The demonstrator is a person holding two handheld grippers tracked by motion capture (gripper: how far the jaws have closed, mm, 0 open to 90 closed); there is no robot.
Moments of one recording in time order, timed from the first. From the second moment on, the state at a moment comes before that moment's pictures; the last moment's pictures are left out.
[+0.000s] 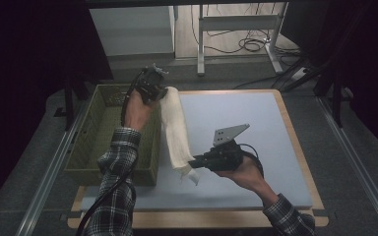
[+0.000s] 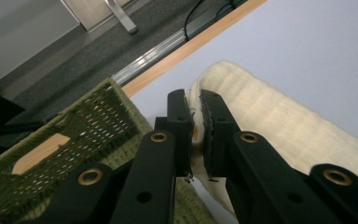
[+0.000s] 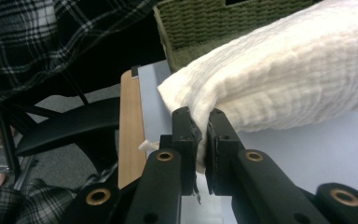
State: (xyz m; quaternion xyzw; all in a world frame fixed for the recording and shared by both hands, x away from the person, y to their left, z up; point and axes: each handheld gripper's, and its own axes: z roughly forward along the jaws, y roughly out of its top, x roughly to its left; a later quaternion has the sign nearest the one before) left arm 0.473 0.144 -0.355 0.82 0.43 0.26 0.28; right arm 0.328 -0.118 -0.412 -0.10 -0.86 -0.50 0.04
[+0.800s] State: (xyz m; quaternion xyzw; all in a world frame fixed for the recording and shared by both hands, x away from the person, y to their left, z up) left arm 0.478 0.208 -0.345 0.79 0.46 0.29 0.28; right arm 0.340 -0.039 -0.402 -0.08 -0.85 -0.52 0.05
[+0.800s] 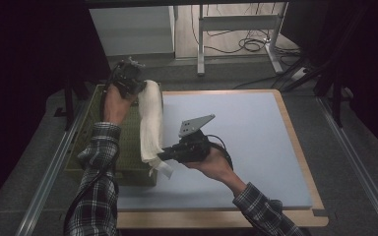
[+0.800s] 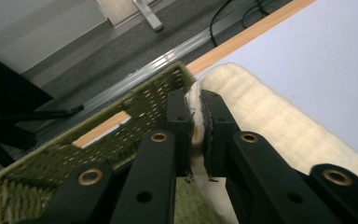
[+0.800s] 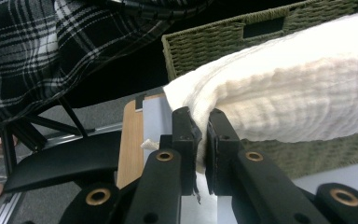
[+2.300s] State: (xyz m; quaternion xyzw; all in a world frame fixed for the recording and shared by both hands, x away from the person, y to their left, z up) left arm 0.509 0.277 -0.415 0.78 0.52 0.25 0.24; right arm 0.365 0.060 -0.446 -0.12 -0.86 -0.49 0.04
